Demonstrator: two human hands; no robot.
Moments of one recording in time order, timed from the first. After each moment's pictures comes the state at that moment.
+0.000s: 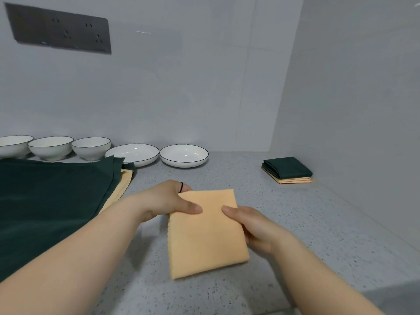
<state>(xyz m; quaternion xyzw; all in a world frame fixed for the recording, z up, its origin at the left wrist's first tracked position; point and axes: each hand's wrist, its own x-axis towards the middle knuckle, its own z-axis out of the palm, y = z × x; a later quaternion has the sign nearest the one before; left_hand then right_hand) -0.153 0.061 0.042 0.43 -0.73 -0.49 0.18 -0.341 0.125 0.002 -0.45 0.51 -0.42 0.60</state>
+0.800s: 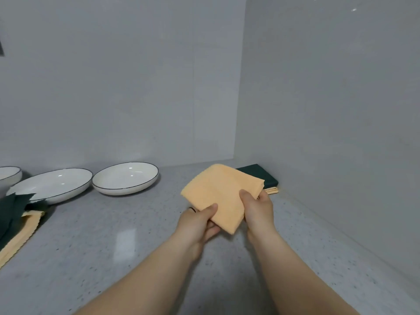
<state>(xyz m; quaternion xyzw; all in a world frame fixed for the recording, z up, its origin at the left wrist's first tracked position) -0.355 0.018 -0.004 0.36 -0.41 -0.74 0.40 -0.459 0.050 0.005 -0.25 0.53 -0.75 0.31</state>
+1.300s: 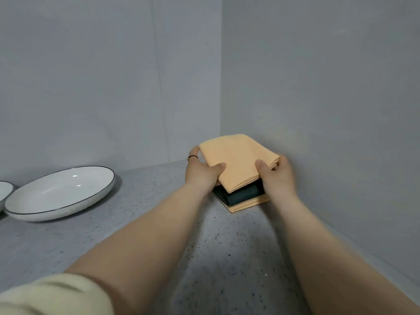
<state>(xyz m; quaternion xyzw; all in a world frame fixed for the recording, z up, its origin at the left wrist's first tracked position) -0.479 -0.107 0.013 0.39 -0.60 -0.56 0.43 -0.595 -0.043 -0.005 -0.33 0.67 -0.65 0.09</state>
